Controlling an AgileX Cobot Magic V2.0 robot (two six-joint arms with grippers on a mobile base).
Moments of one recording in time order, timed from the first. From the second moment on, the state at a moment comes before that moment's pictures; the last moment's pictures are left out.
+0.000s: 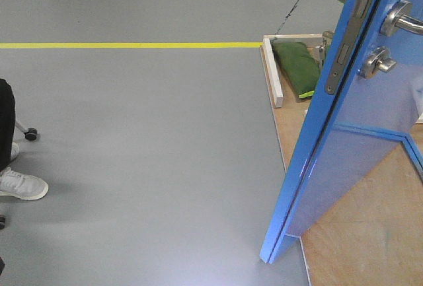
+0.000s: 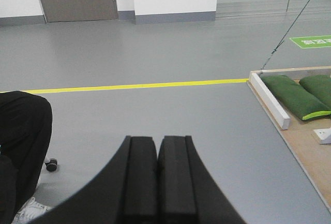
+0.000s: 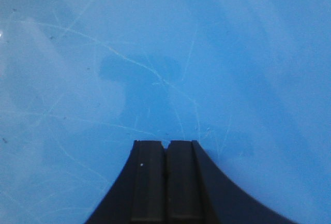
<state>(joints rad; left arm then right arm) 0.00 -0.01 0.03 0.07 0.28 -0.02 -0.46 1.54 -1.60 1.67 0.92 -0.89</state>
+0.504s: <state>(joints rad) 0.00 -0.01 0.03 0.07 0.28 -0.02 -0.47 1.53 -1.60 1.67 0.92 -0.89</state>
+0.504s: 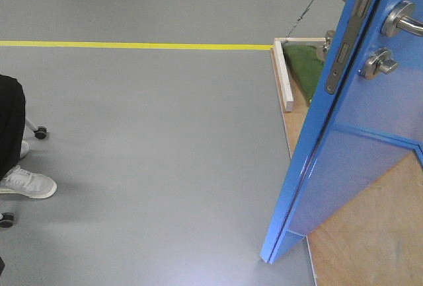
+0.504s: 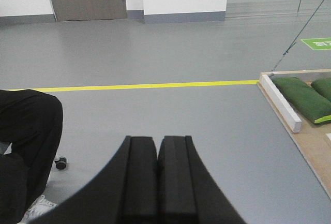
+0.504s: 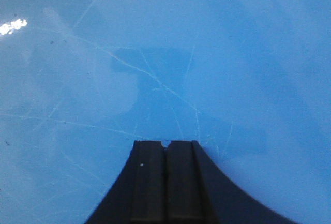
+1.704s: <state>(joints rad) 0.00 -0.01 0.03 0.07 0.28 -0.02 -0.46 1.53 -1.60 1.68 0.96 -0.89</state>
